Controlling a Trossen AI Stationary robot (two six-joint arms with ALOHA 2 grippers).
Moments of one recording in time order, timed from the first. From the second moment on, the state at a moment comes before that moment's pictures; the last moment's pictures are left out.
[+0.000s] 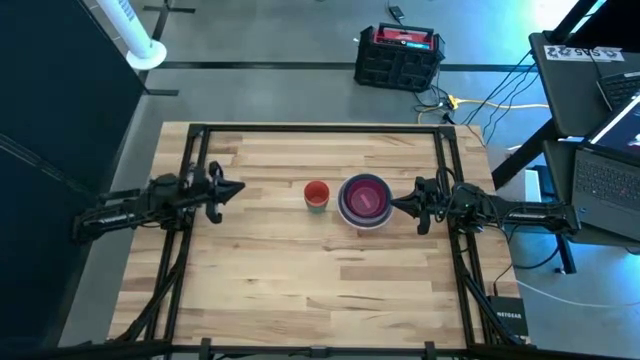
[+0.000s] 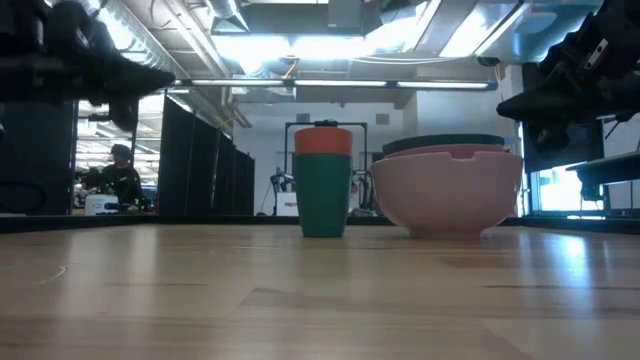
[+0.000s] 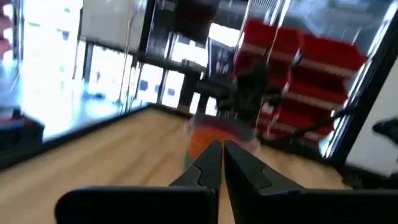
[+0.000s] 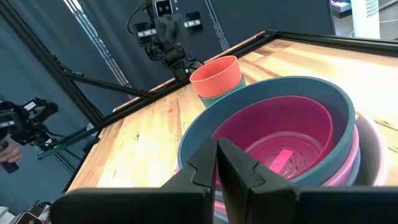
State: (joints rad) left arm 0.25 0.00 0.01 0.08 0.01 -0.25; right arm -0.08 0.13 0.01 -0.01 -0.01 0.45
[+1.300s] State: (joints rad) left arm 0.24 0.00 0.01 0.35 0.17 -0.05; right arm -0.08 0.13 0.01 -0.01 -0.01 0.45
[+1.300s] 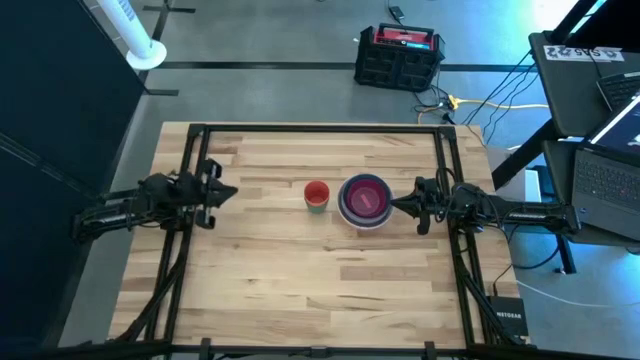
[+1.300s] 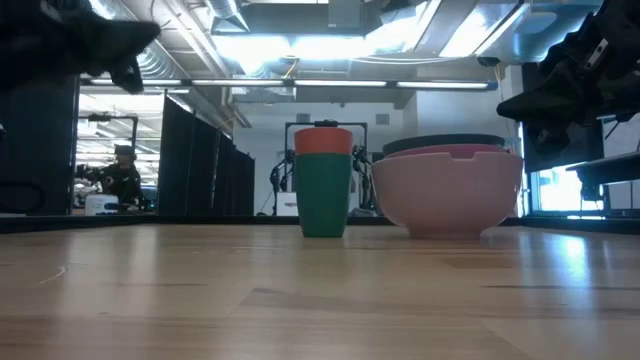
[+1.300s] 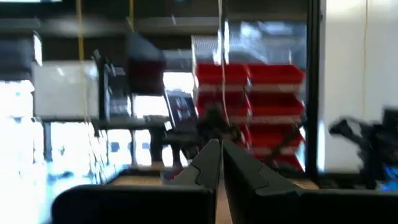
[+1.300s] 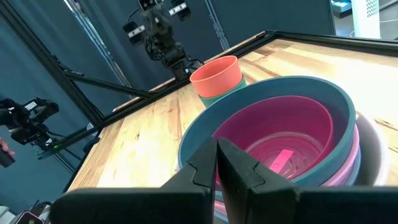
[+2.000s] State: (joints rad) left arm 0.24 0.00 0.01 0.08 0.08 0.00; right arm -0.08 0.13 0.01 -0.01 -0.01 0.45
